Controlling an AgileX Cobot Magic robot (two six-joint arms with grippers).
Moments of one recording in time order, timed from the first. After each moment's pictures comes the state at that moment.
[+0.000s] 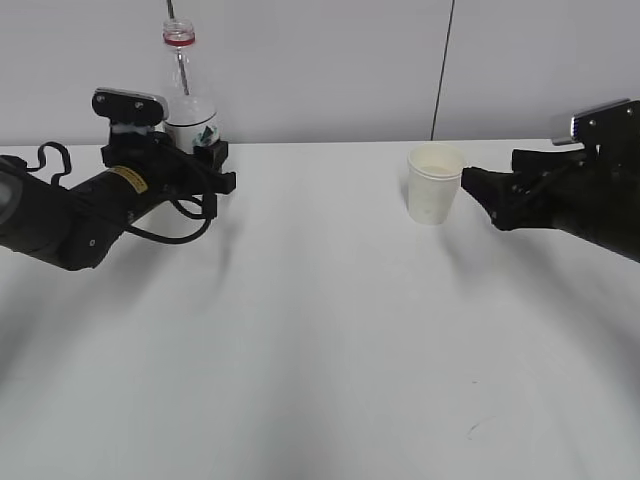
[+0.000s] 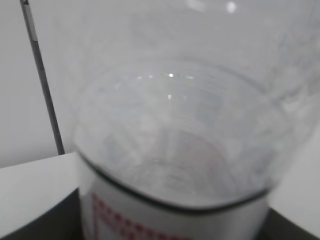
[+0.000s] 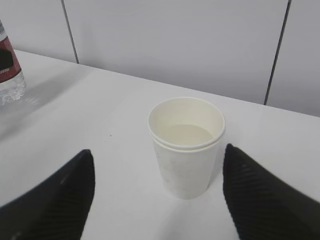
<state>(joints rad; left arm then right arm) -0.26 2.19 -1.14 0.18 -0.84 -0.09 -0.06 1.85 -0.72 -0.60 -0.88 0.29</state>
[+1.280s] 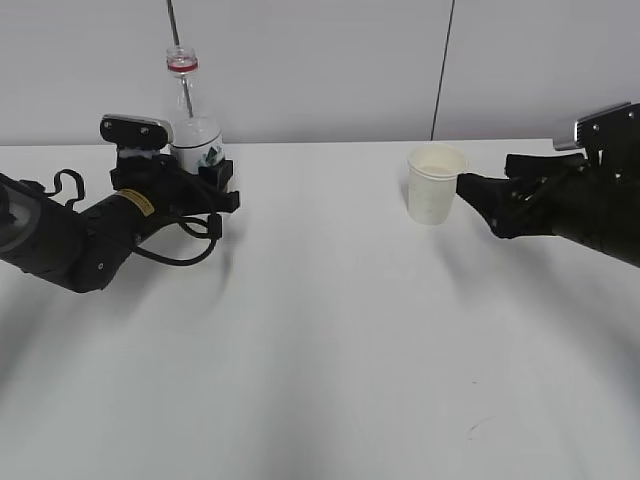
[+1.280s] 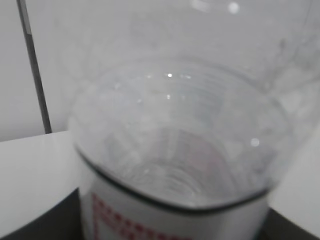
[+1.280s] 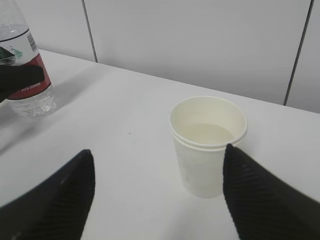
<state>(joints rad) -0.26 2.27 -1.14 0.19 -0.92 -0.12 -0.06 1.83 -0.69 -0.66 -0.90 0.34</state>
